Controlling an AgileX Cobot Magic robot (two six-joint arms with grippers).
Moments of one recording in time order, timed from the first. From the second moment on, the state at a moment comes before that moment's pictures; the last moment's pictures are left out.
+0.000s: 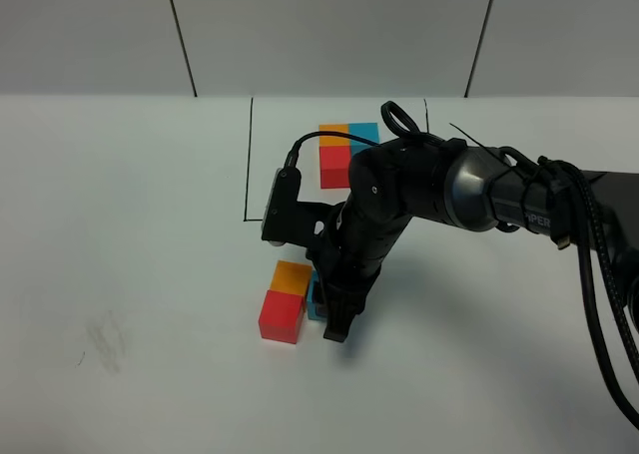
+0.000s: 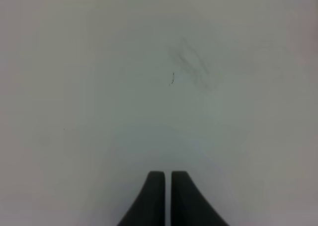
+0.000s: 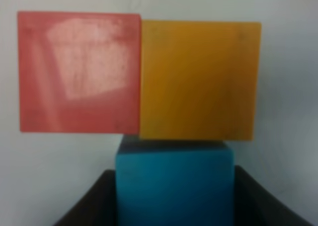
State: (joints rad) left arm 0.11 0.22 -0.51 -0.10 1.07 0.12; right arm 0.64 2.14 -1.48 0.20 0.72 -0.83
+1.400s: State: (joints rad) left arm 0.11 0.22 -0.51 -0.10 1.07 0.12; right arm 0.64 2.14 -1.48 0.18 0.65 -0.86
